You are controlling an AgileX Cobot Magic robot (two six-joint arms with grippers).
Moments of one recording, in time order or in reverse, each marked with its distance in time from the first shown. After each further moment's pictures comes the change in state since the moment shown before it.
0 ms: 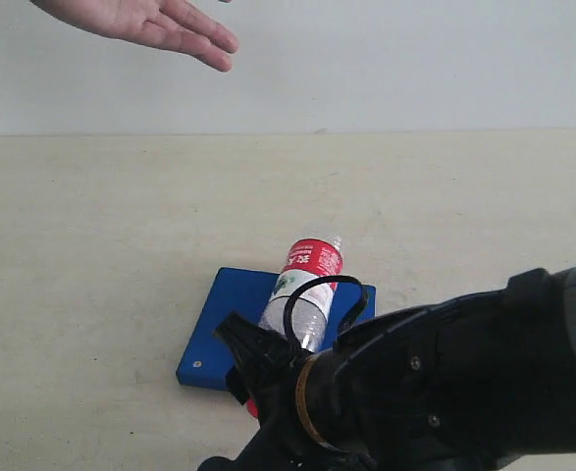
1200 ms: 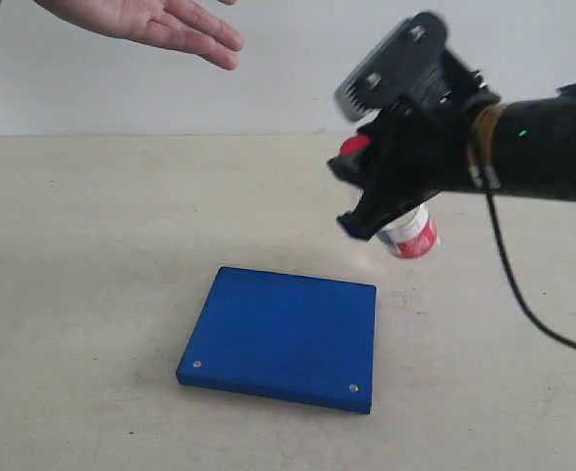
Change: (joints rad) left arm 0.000 0.000 0.000 0.000 0.000 0.000; right arm -0.591 -0.285 -0.039 0.019 -0.411 1.059
